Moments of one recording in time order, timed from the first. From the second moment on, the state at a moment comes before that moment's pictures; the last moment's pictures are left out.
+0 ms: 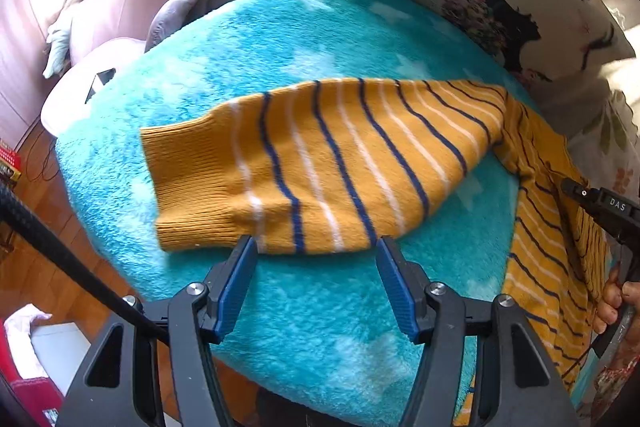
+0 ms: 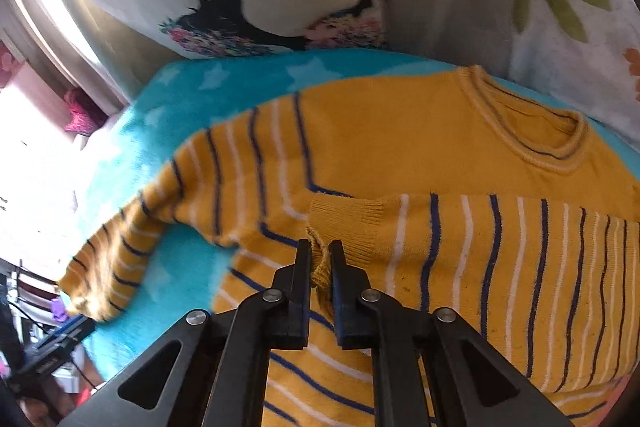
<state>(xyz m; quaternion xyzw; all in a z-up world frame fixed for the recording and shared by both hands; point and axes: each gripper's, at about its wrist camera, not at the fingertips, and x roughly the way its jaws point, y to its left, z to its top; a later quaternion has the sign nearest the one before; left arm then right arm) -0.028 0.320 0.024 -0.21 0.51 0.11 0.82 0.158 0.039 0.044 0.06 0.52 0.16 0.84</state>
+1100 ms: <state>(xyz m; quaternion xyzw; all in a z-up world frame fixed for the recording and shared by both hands) 0.001 0.416 0.048 -0.20 0.47 0.18 0.84 0.078 0.022 0.062 0.04 0.50 0.14 0.86</state>
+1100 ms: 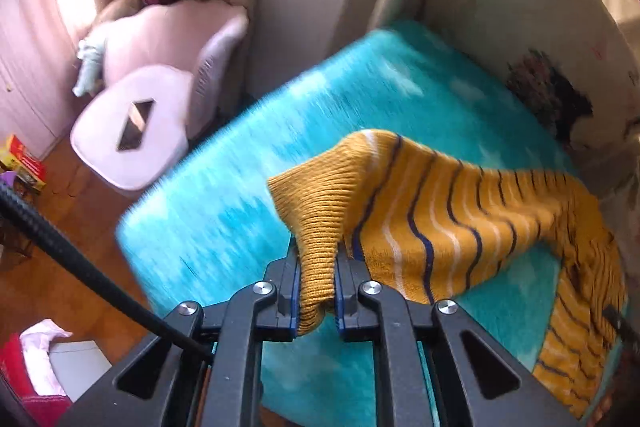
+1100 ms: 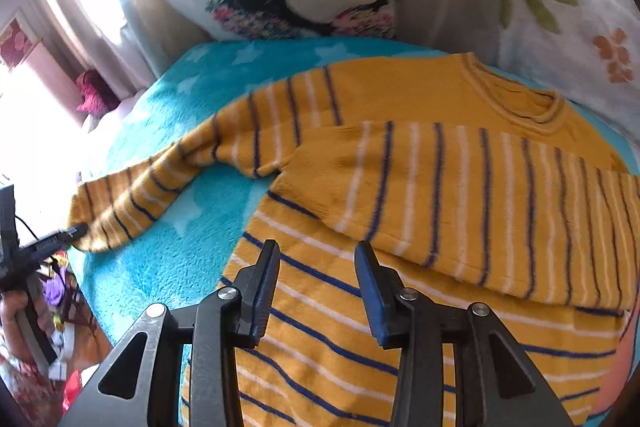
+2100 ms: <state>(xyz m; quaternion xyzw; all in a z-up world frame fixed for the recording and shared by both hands) 0.113 -0.120 0.070 -0.09 0.51 -0.28 0.81 -0.066 -0.299 0.072 0.22 0.44 -0.10 0.86</state>
